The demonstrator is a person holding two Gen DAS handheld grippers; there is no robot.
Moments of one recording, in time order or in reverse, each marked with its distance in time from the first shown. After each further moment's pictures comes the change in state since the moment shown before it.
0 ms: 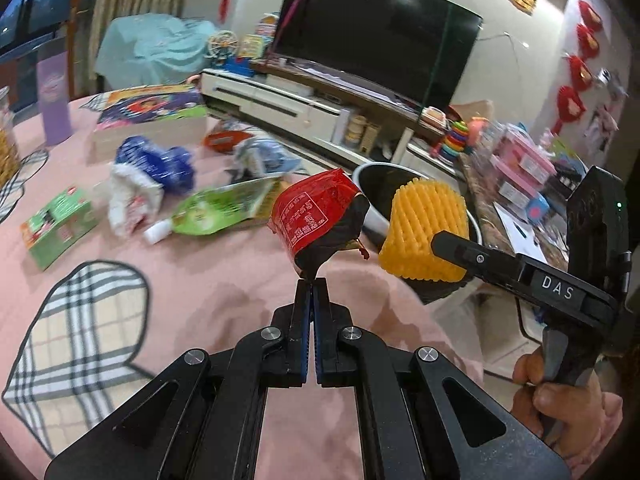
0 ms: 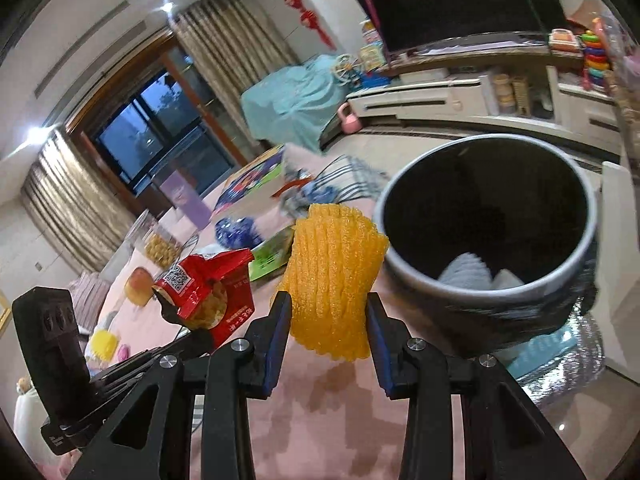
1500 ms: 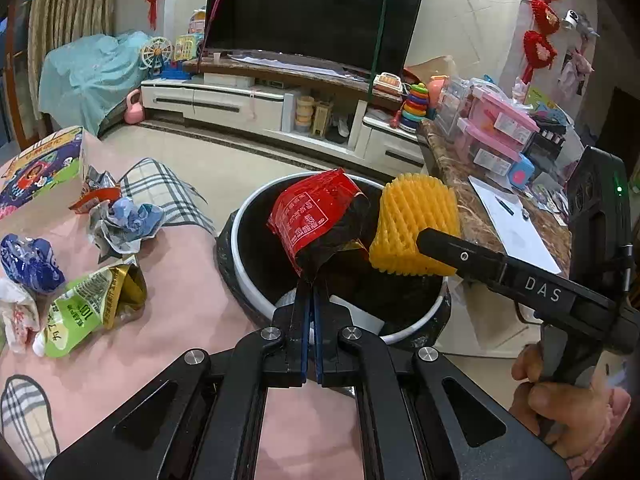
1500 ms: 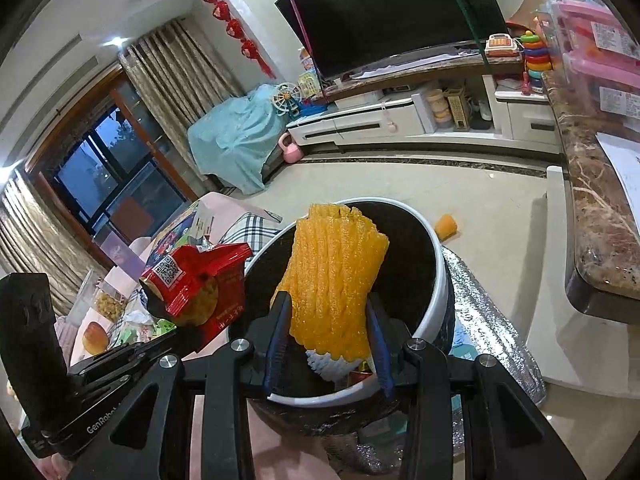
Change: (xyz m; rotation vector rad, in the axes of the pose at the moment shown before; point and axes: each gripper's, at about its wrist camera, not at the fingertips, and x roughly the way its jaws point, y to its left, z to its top) left arm 0.089 -0.103 0.057 0.181 0.075 -0.065; right arm -0.023 -0.099 0.050 0.090 -0.077 -0.148
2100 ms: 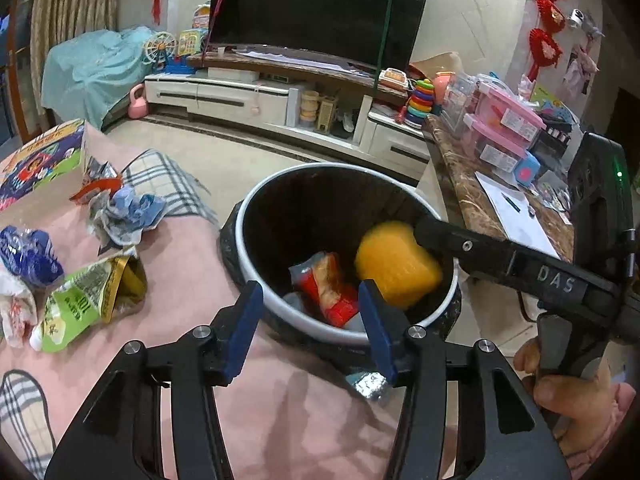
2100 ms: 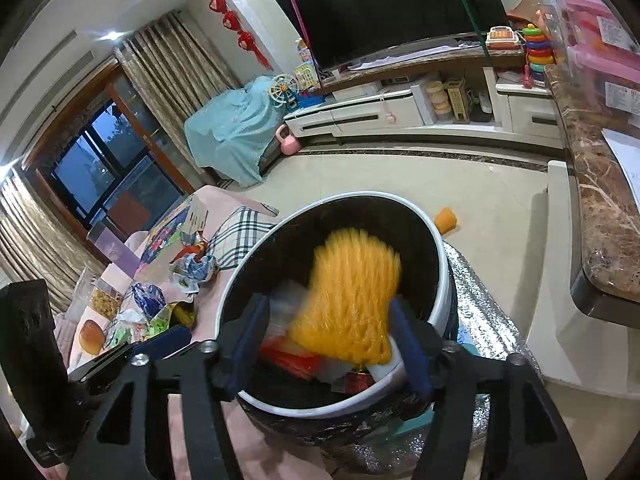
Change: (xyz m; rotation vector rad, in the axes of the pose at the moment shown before) left arm 0.005 0.004 -0.006 -0.016 0.016 0.018; right arm 0.009 -0.003 0.004 0.002 0.028 -0.004
